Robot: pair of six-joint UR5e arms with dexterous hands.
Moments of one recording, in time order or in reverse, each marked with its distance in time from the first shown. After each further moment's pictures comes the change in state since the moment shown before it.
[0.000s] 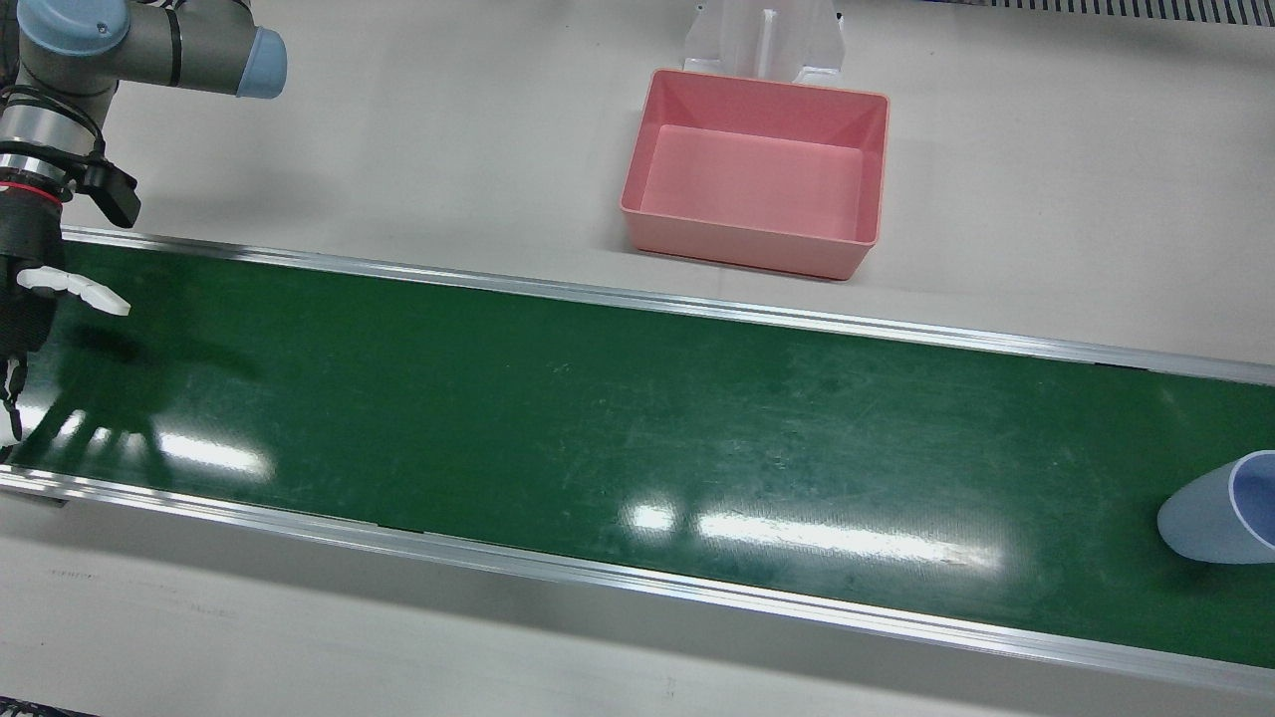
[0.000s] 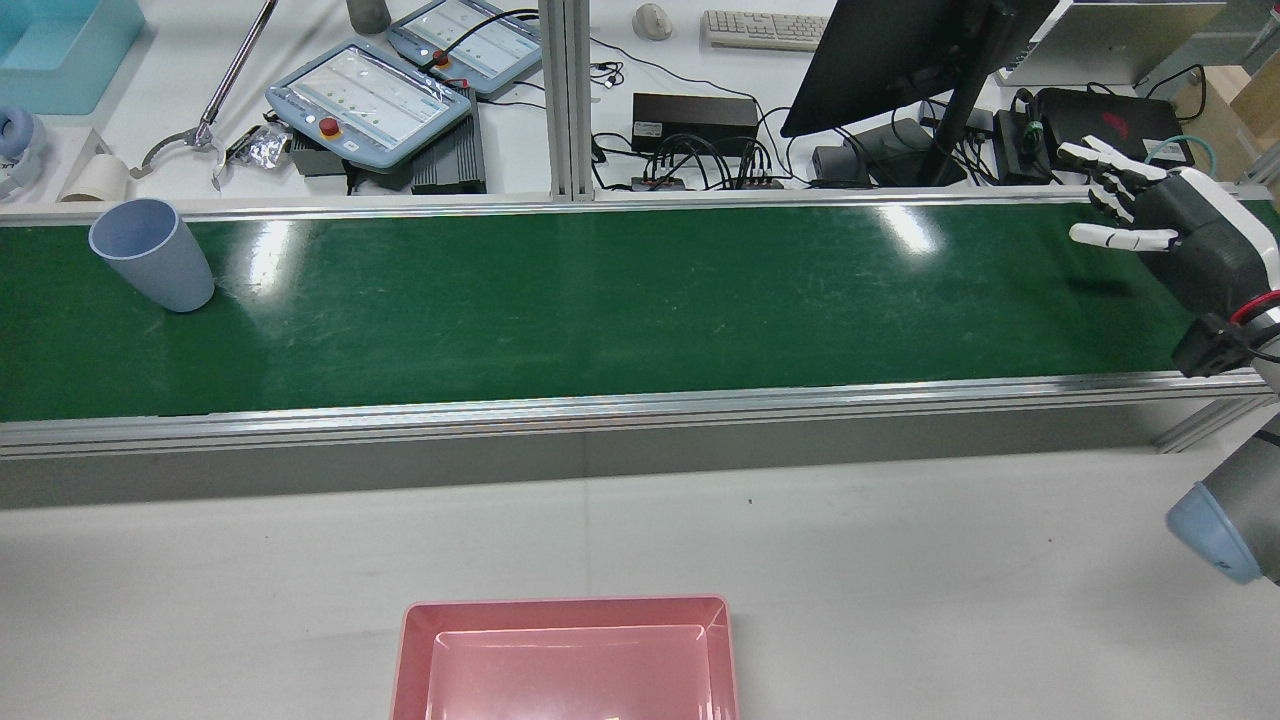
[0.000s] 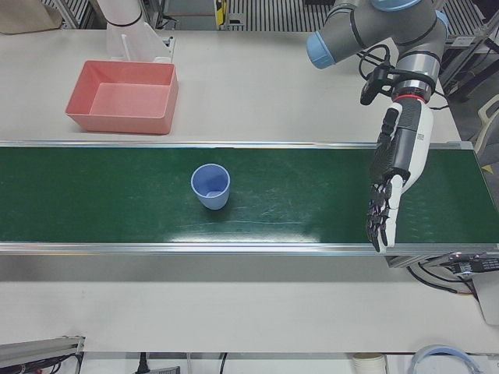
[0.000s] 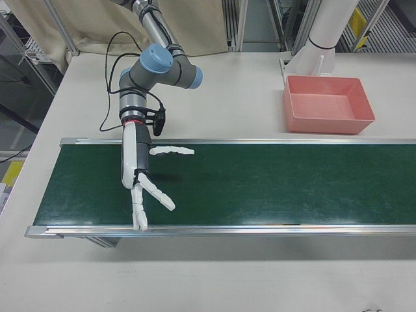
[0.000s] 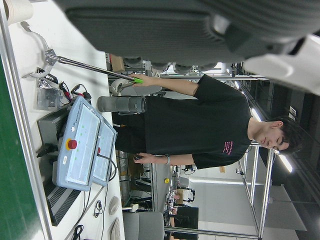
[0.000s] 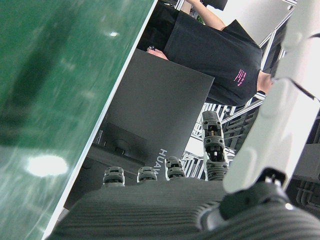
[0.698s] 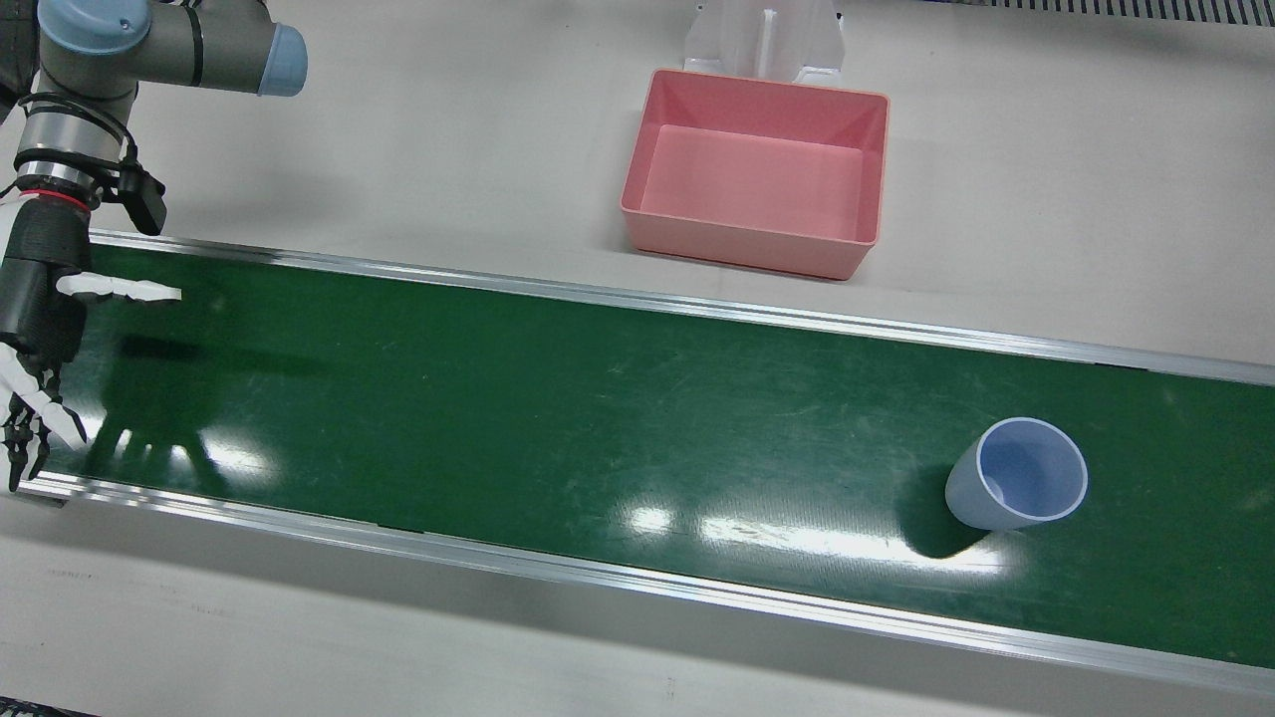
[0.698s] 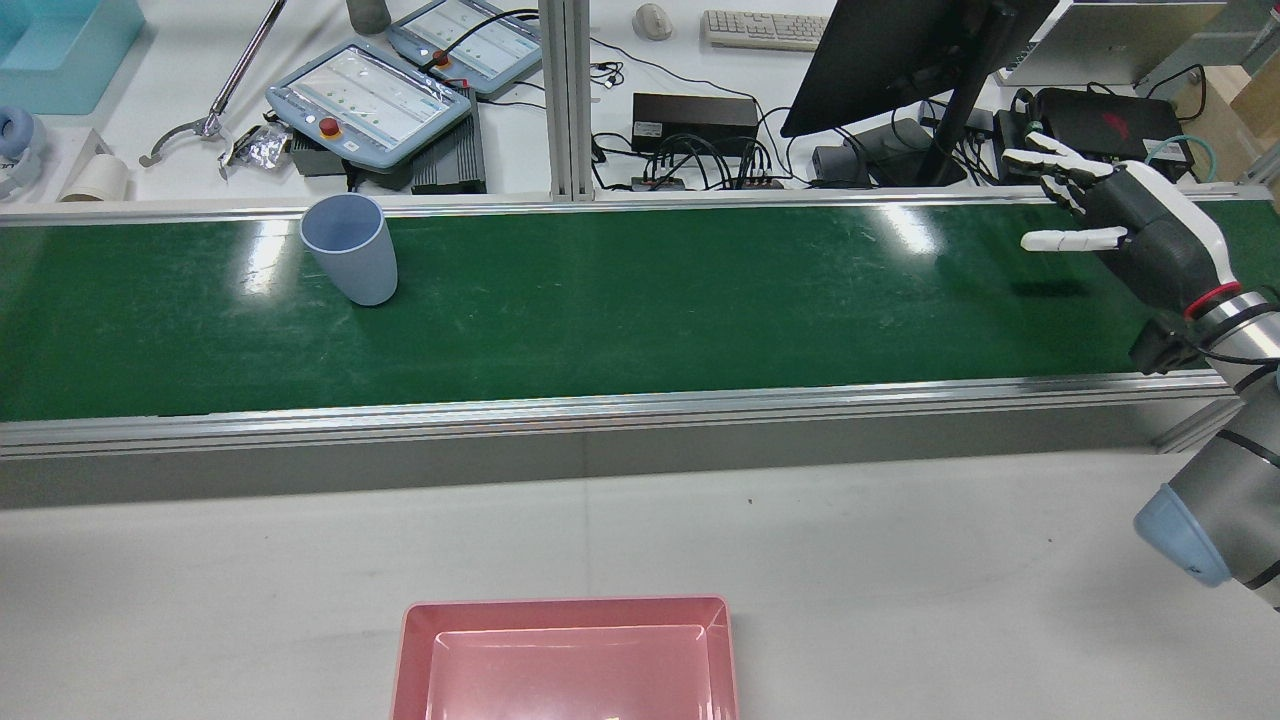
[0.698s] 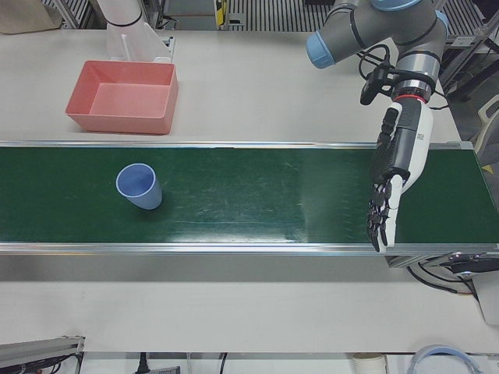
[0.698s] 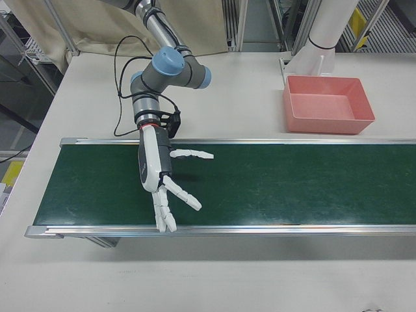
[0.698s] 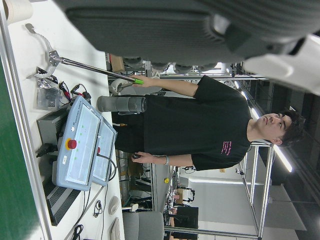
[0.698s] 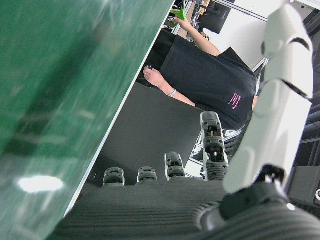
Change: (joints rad) left arm 0.000 0.000 -0.001 0.000 0.000 0.000; right arm -0.056 0.031 0.013 -0.001 -0.001 -0.047
